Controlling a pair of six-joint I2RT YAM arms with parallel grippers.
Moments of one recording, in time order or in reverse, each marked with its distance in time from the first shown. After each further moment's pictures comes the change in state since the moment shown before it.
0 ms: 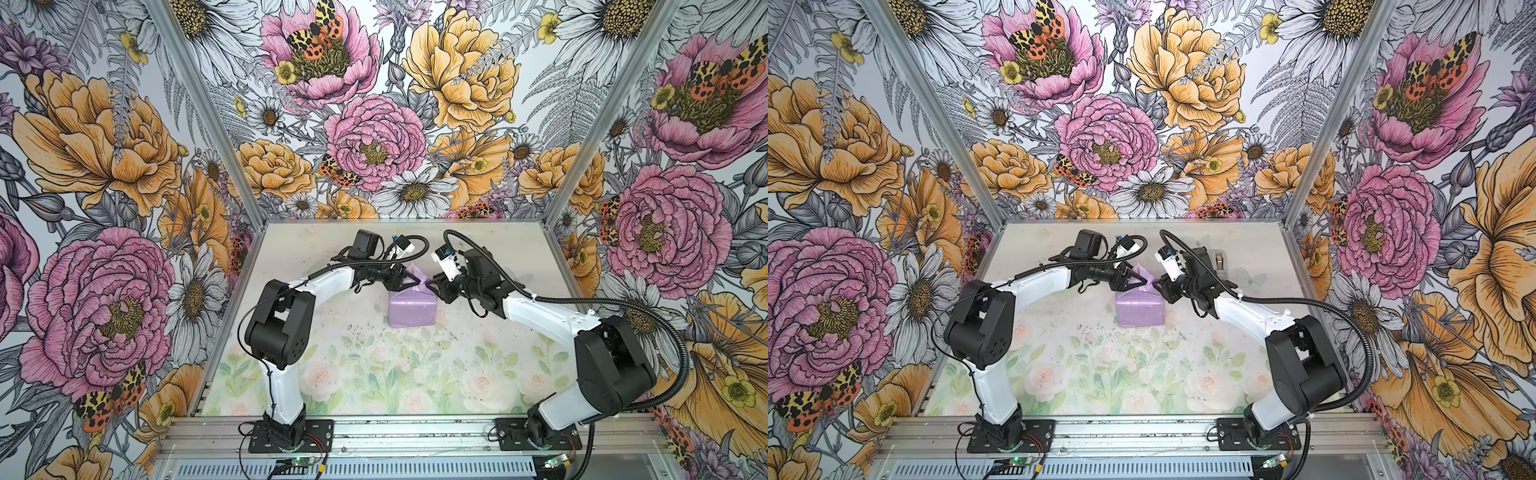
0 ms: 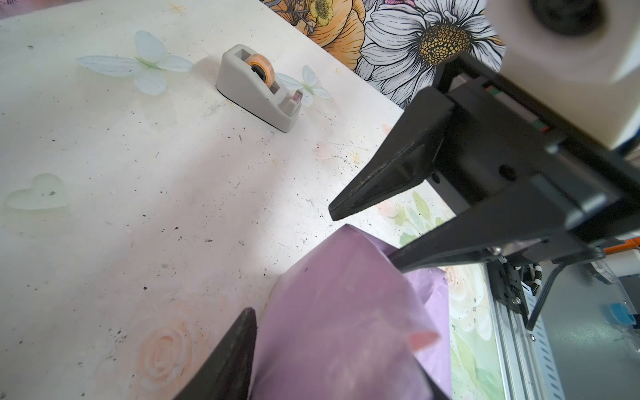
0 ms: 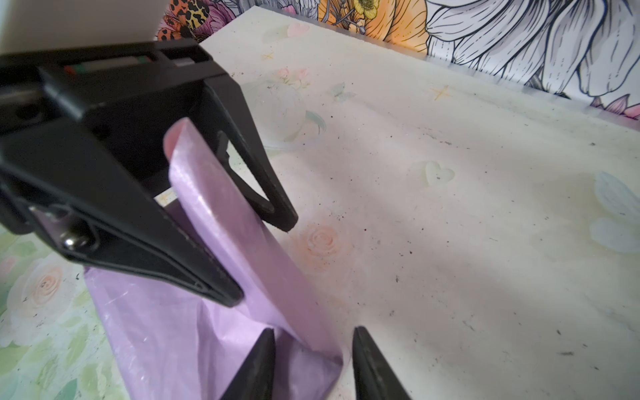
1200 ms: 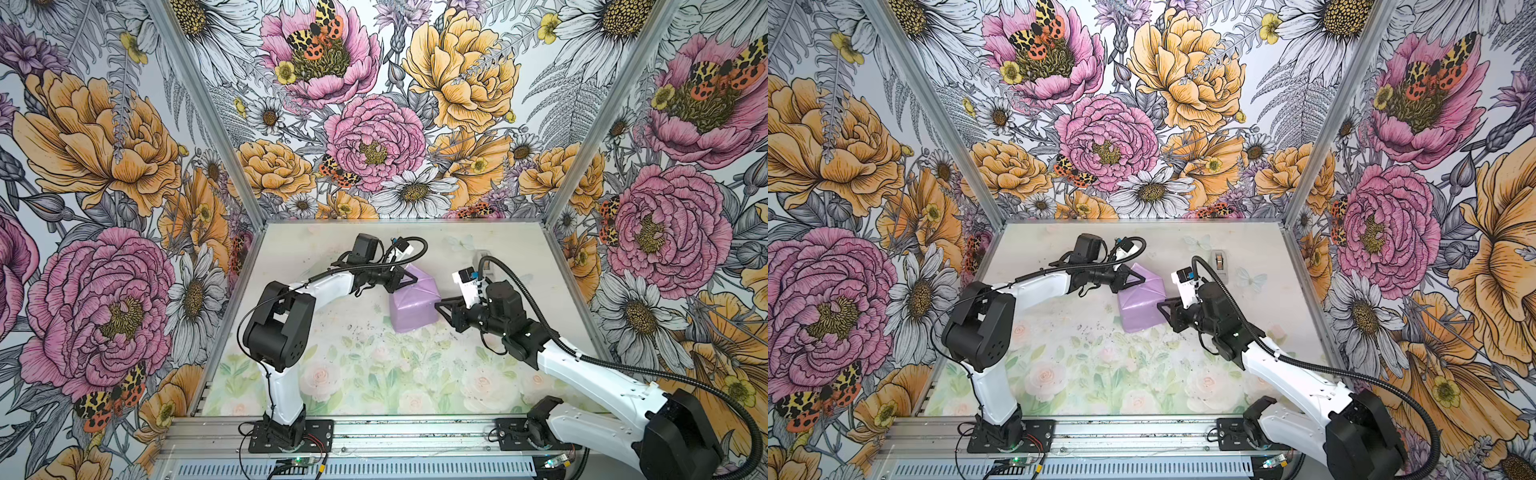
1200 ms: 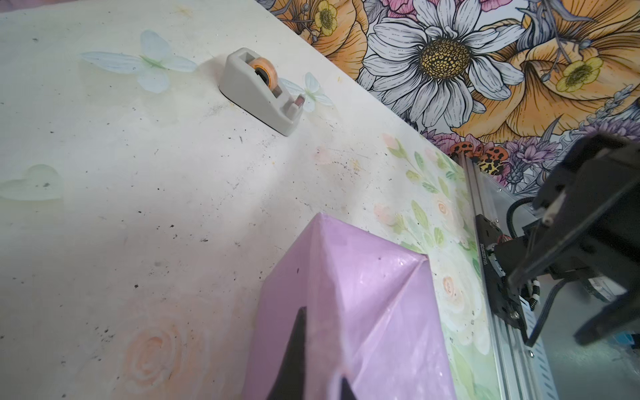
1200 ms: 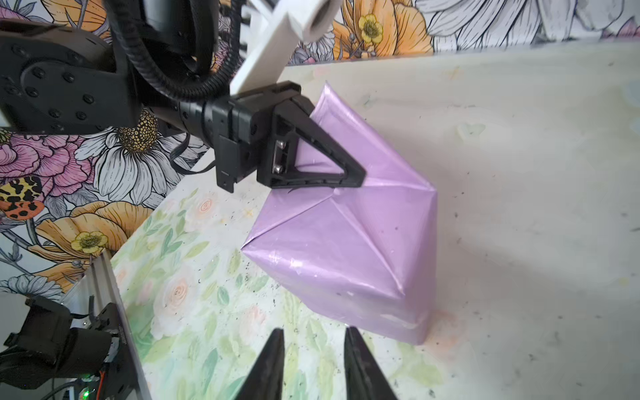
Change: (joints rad) left arm -0.019 -0.034 -0.087 0.126 -0.027 -0.092; right arm 0.135 -0.445 -0.362 0.070 0.058 0.430
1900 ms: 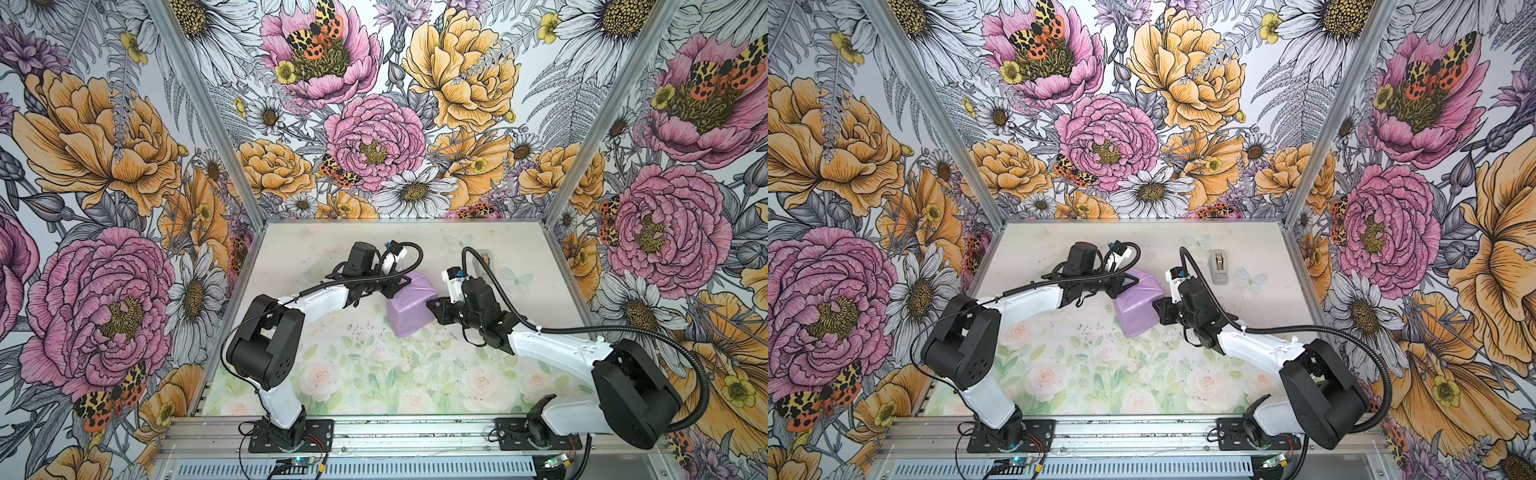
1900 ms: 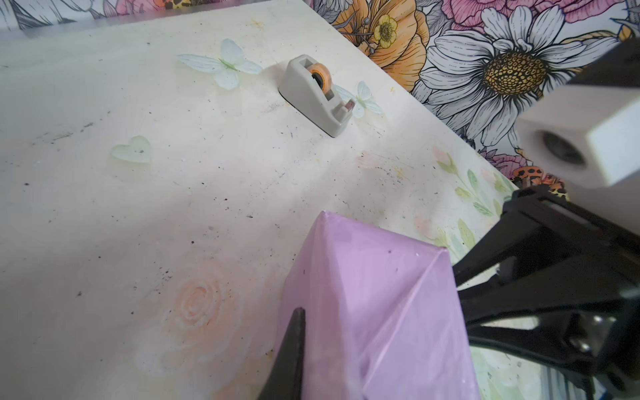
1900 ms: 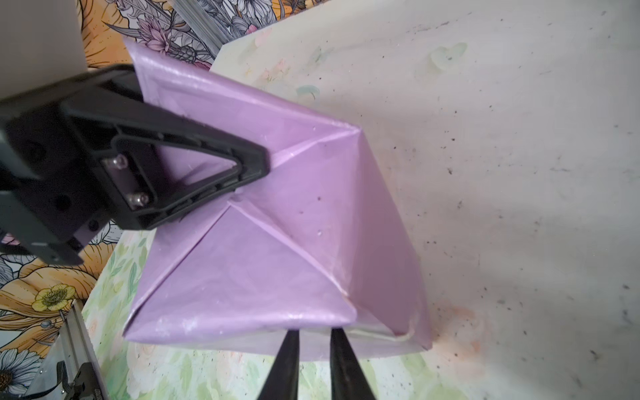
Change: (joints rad) left arm -0.013 -0.137 -0.172 0.124 -0.239 -0.111; right arm 0.000 0.281 0.077 0.138 0.100 0.147
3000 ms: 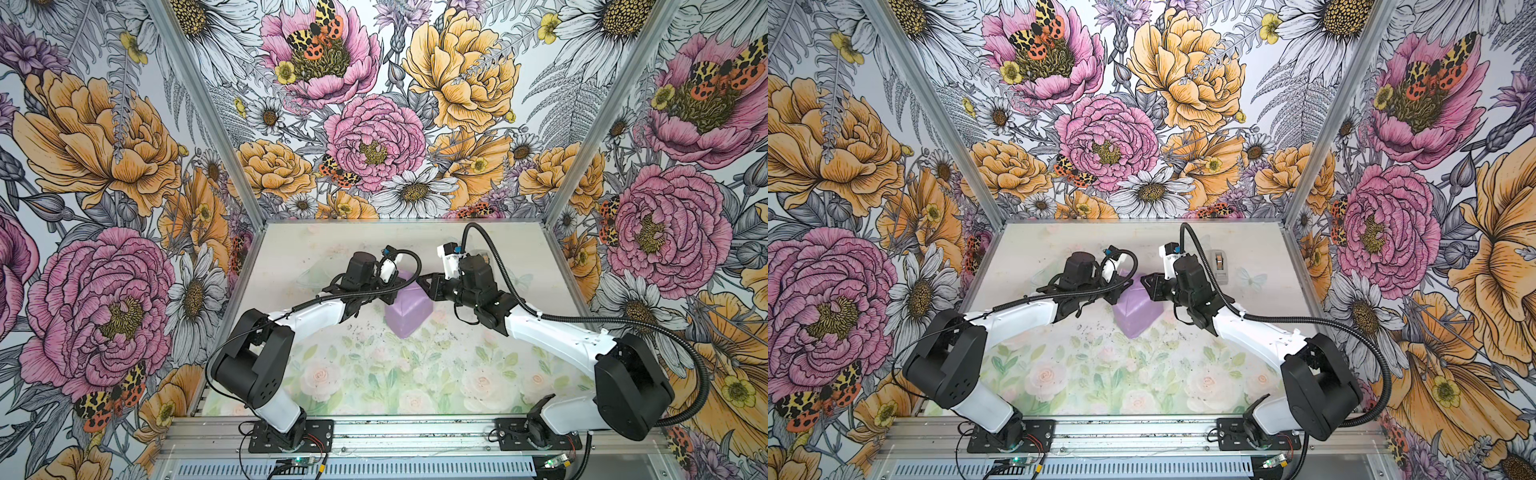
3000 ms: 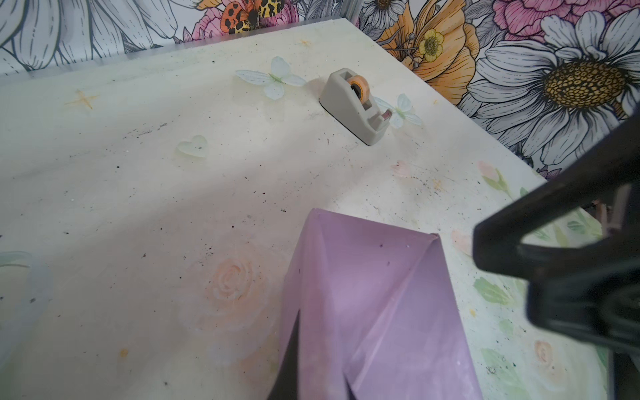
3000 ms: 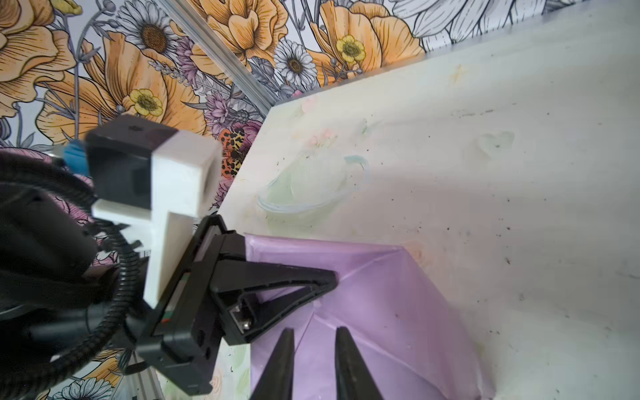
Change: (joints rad) left arm -0.061 -0.127 -0.135 0.074 -0.241 -0.041; right arm 0.005 0.032 0.211 -0.075 -0.045 0.082
